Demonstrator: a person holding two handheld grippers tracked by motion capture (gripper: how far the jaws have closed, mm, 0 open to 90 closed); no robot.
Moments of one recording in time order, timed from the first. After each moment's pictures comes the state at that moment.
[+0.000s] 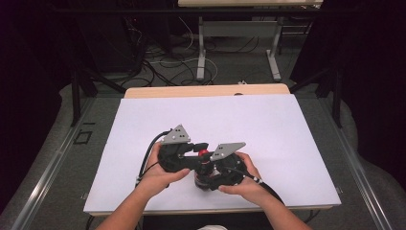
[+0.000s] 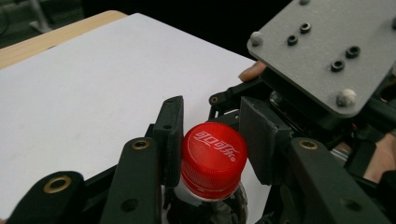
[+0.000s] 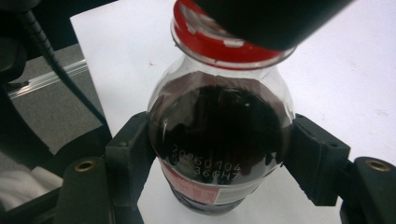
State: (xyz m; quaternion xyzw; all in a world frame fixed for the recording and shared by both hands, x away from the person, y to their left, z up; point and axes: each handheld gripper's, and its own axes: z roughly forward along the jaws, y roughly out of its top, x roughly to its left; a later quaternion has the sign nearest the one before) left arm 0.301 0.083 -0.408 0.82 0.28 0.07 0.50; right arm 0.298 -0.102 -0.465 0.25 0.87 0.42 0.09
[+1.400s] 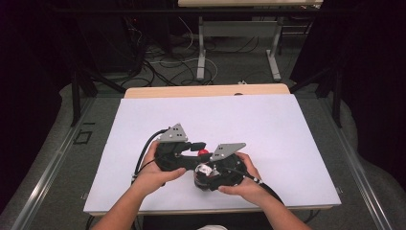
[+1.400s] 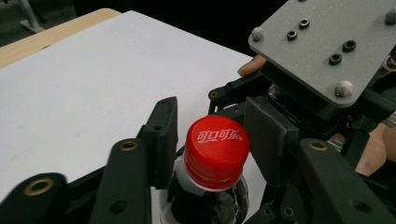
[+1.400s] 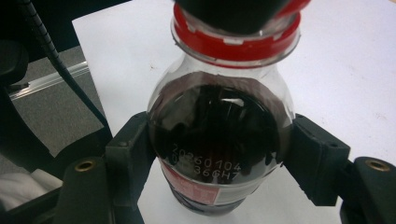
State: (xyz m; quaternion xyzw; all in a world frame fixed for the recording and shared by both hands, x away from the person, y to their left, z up) left arm 0.307 0.091 -0.404 0.83 0.23 0.04 0.50; right arm 0.297 -0.102 -0.464 0.25 0.87 0.43 0.08
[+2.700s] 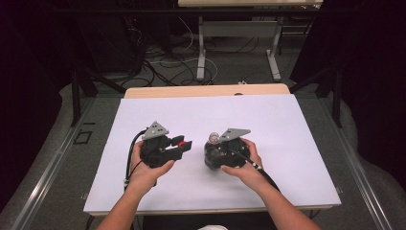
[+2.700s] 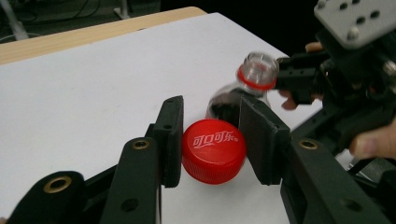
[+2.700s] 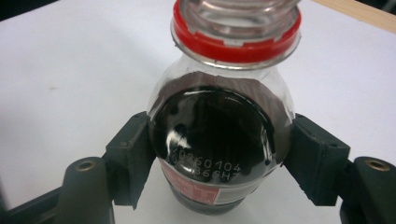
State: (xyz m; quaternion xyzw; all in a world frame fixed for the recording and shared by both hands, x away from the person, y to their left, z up) left arm 0.317 0.136 -0.422 0.78 0.39 0.12 0.48; right arm 0.353 -0.119 -0.477 0.34 0.83 0.41 0.17
